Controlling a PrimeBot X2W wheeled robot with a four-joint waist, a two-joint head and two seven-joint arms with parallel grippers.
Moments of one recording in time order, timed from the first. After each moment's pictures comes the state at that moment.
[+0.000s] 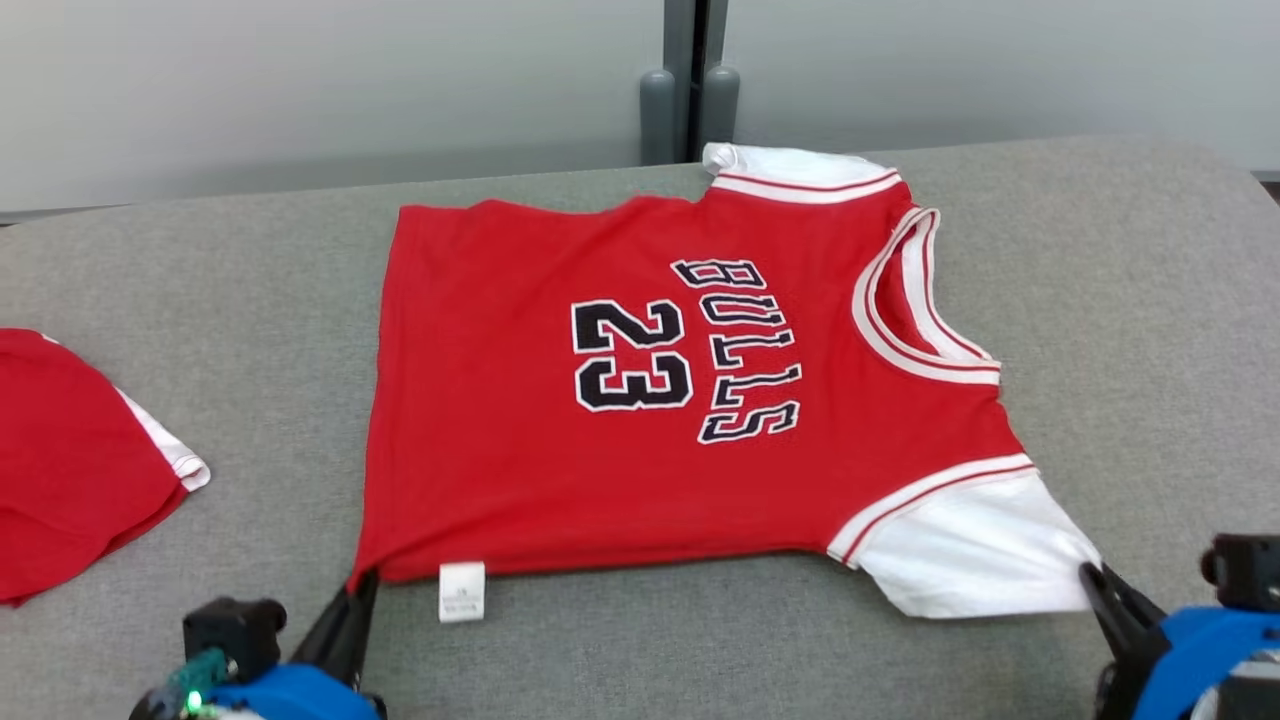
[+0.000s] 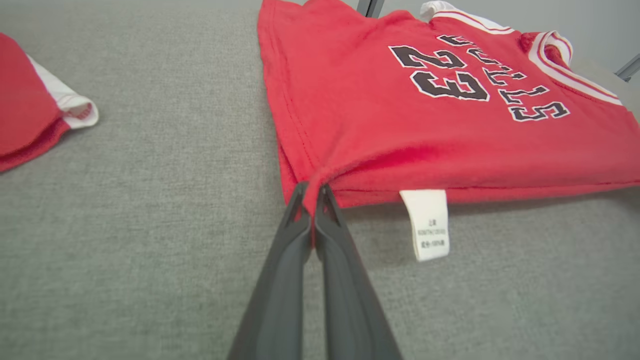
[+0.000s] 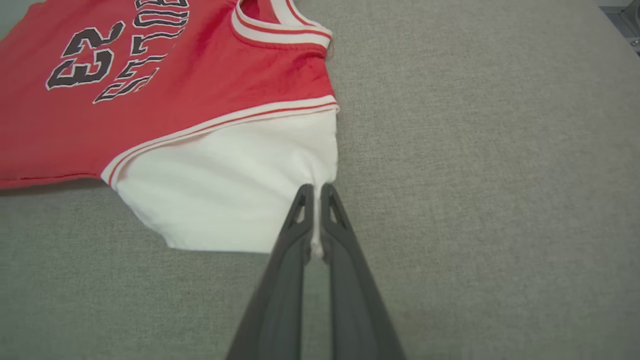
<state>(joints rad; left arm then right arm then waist) -0.03 0.43 -0.42 0.19 -0.64 0.05 -0.02 0.09 -0.06 -0.21 -0.15 0.23 0.13 0.57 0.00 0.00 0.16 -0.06</state>
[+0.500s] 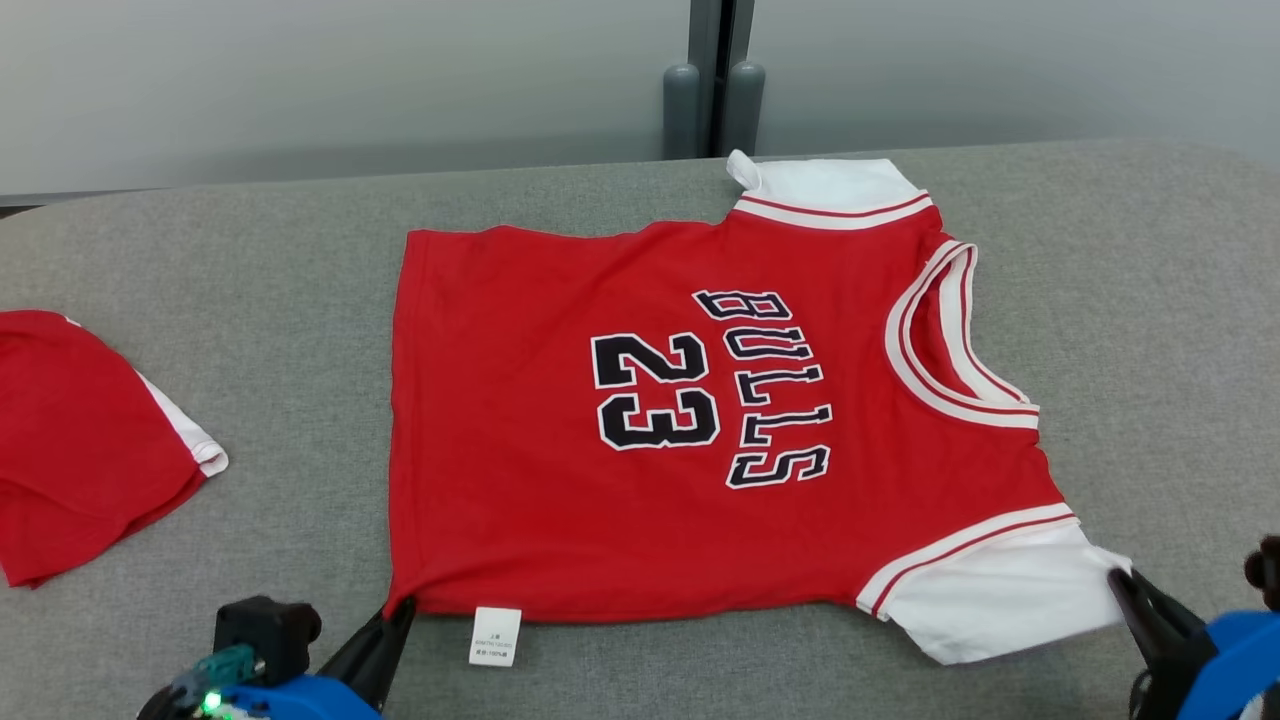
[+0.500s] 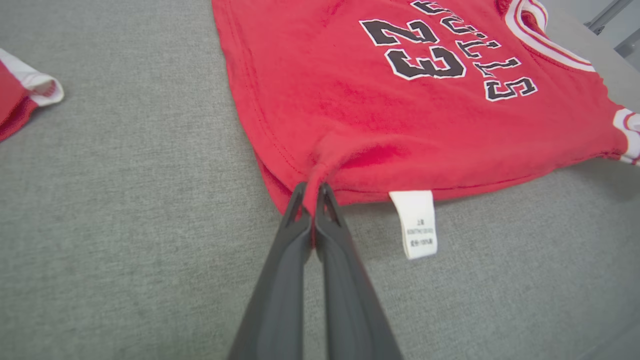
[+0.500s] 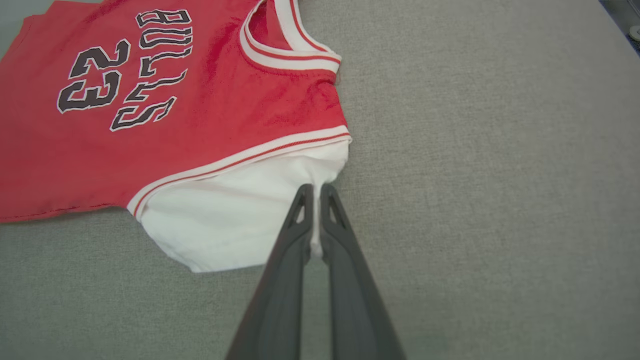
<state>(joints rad) 0.07 0.53 -0.47 -0.08 -0.65 0.10 0.19 0.17 -0.05 -0.26 -0.33 0.29 0.13 0.72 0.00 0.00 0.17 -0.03</state>
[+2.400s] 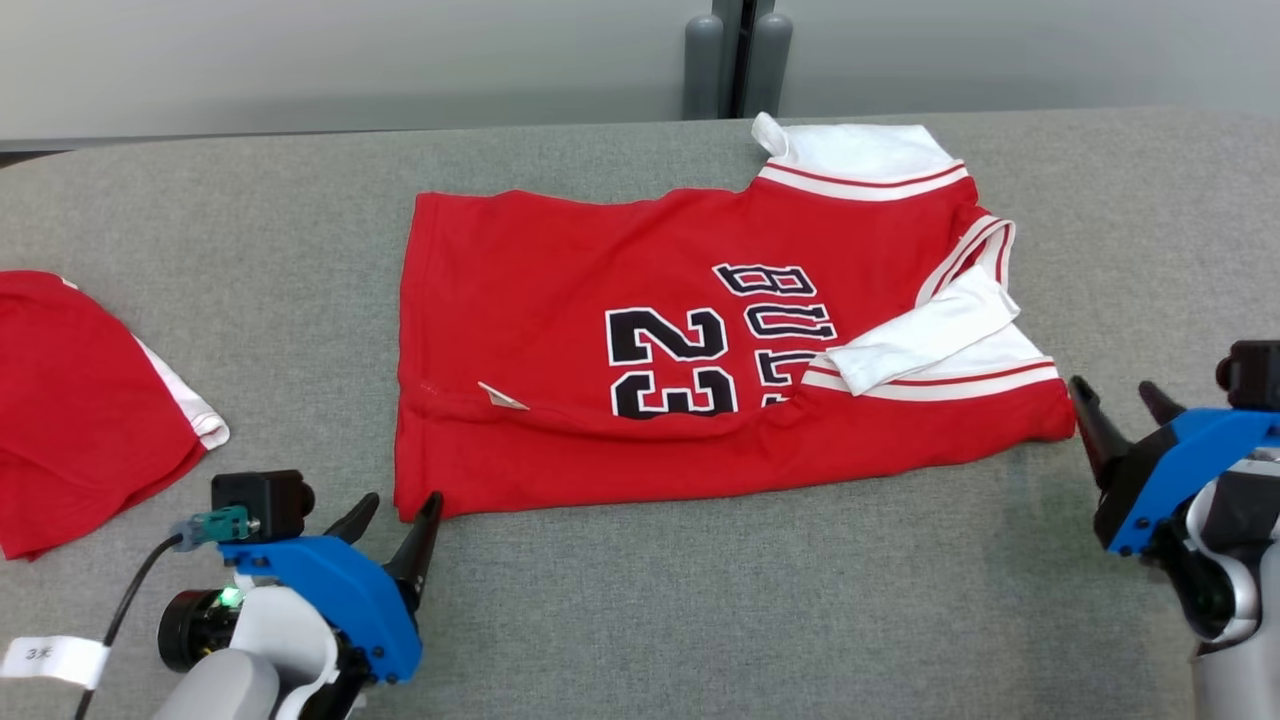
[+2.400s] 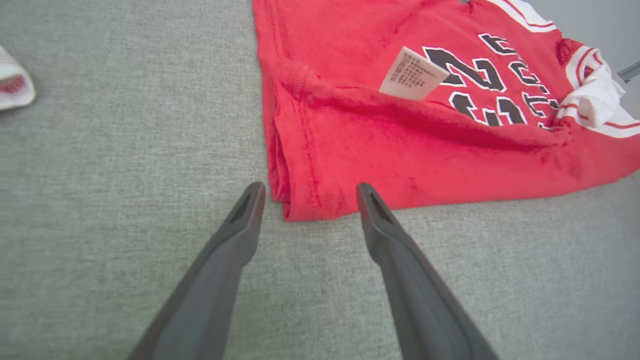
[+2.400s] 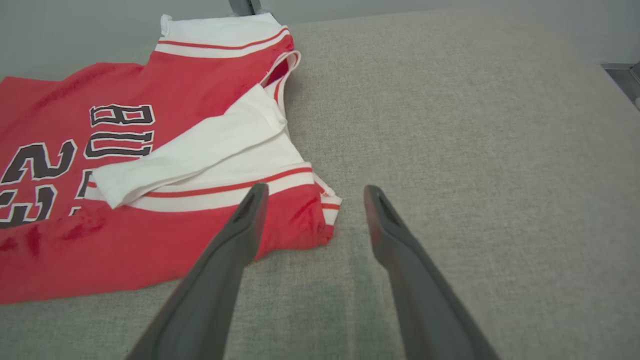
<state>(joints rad) -0.20 0.42 -0.46 0.18 -0.80 0.05 0.27 -0.33 -0.16 -0.21 0.24 0.23 0.13 0.46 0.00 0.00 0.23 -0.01</state>
